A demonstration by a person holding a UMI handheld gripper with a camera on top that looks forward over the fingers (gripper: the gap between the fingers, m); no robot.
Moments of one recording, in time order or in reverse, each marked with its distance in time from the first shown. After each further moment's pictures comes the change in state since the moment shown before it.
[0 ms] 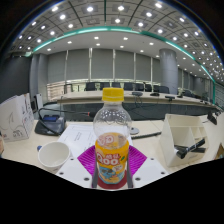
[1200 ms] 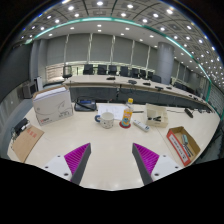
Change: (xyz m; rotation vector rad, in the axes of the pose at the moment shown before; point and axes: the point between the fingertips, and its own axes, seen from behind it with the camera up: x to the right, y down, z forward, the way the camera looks) arm -0.145 -0.026 -0.457 -0.239 0.093 -0.055
